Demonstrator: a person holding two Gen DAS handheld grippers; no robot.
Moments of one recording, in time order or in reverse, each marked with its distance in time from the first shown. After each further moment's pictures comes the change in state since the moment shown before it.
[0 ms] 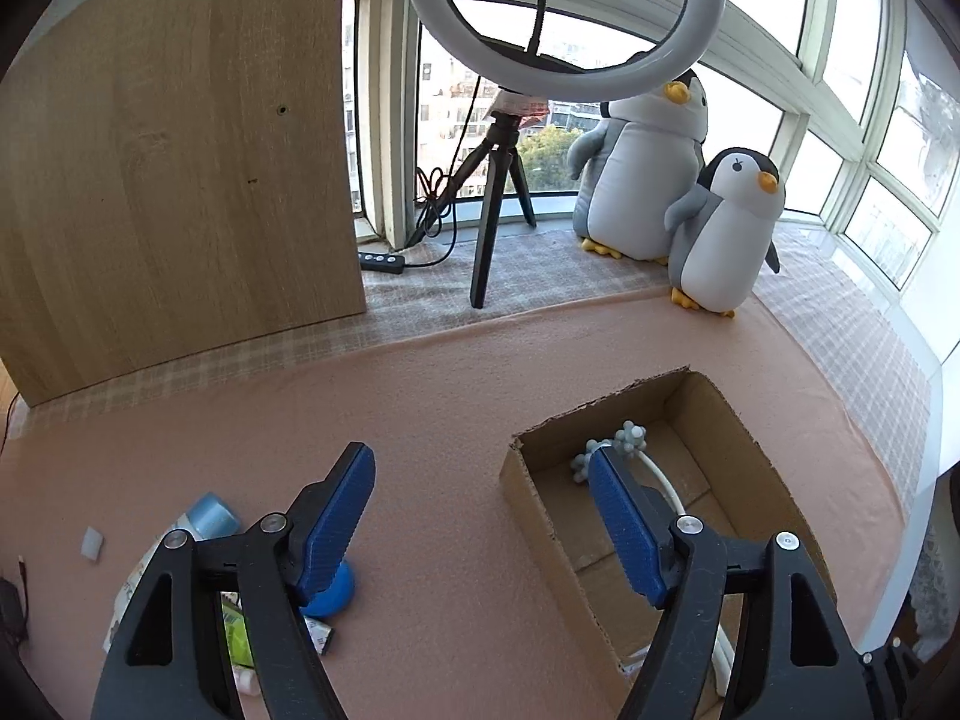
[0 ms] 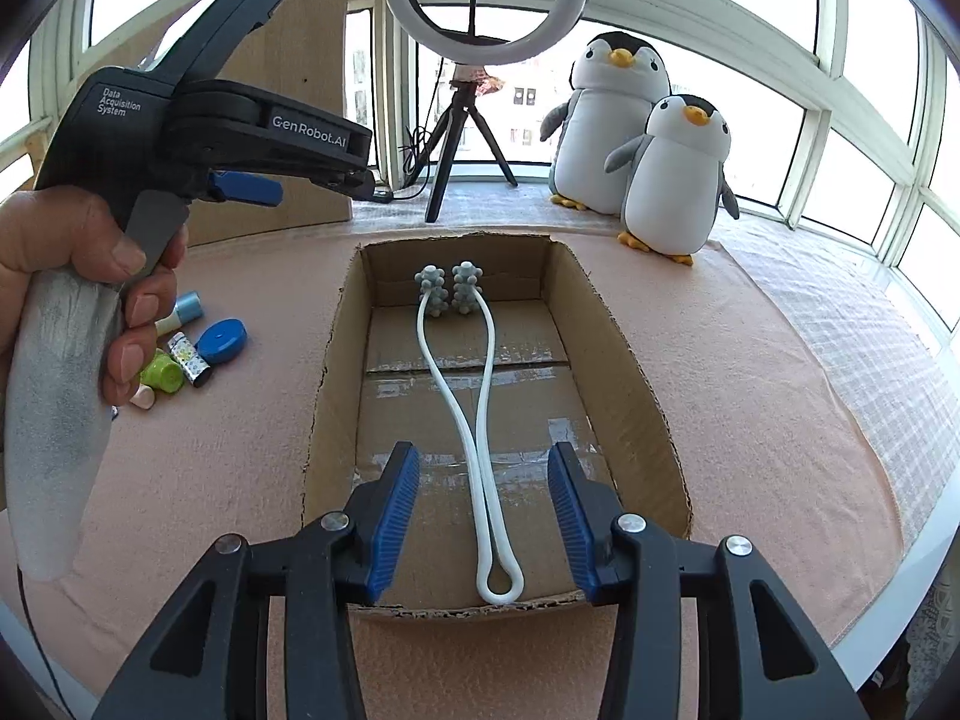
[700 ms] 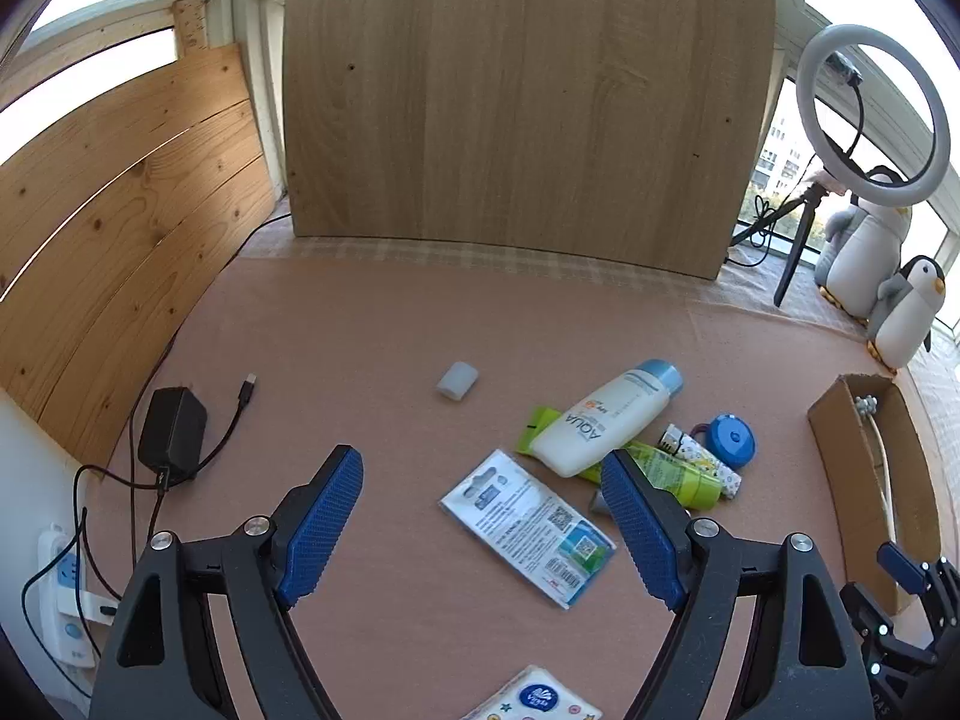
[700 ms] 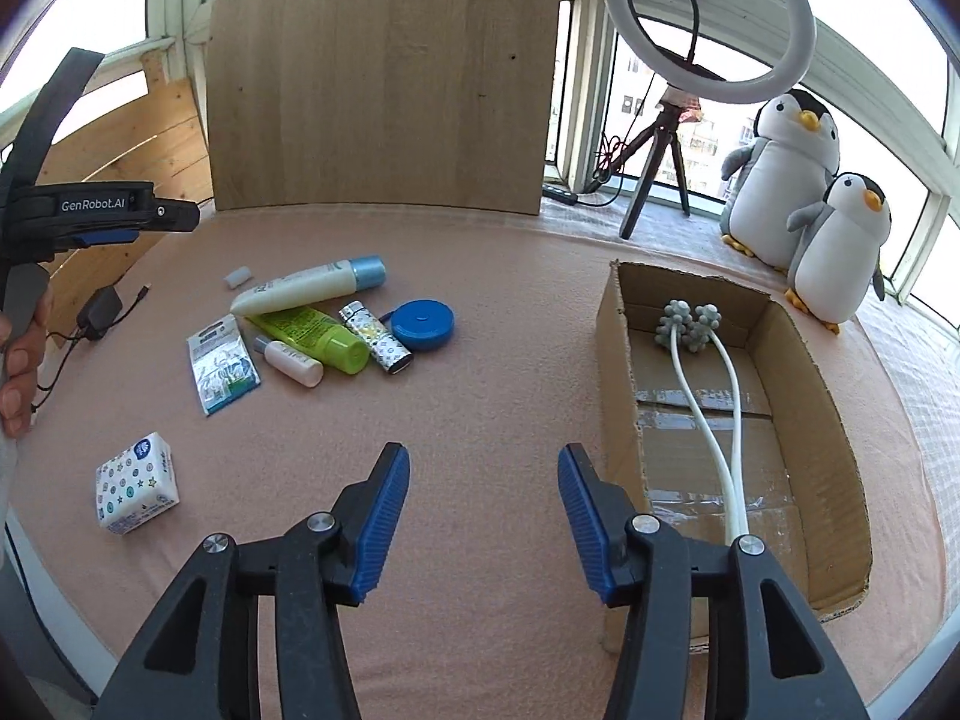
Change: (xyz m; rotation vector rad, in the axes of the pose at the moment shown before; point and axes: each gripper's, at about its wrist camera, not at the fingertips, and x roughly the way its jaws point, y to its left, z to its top) left arm -0.133 0.274 -0.127 -0.344 0.010 0.315; right arm 0.002 0.138 0.005 -0.203 0.023 0.194
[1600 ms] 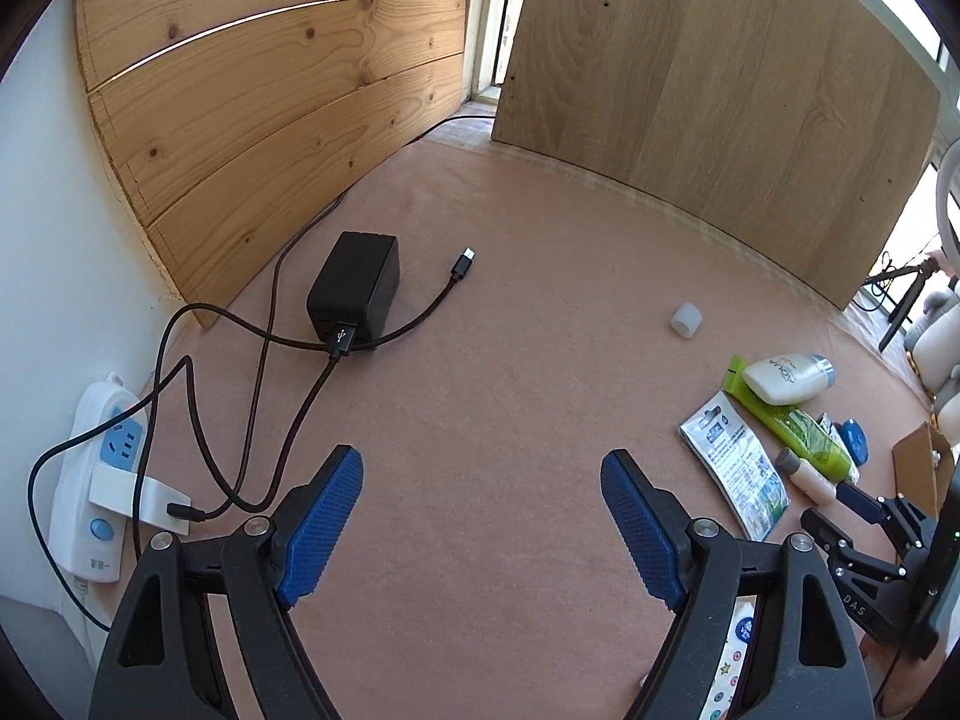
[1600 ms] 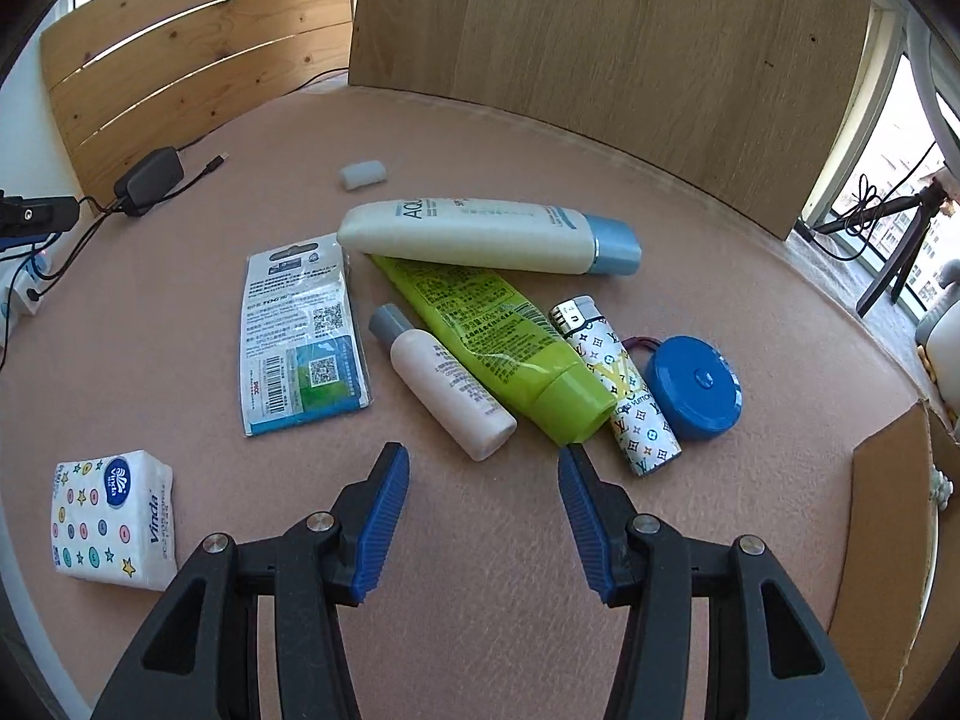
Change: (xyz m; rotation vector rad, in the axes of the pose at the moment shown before) left arm 0.006 0.138 -0.054 -0.256 0.089 0.121; right arm 0.126 0.103 0.036 -0.315 0.139 0.190
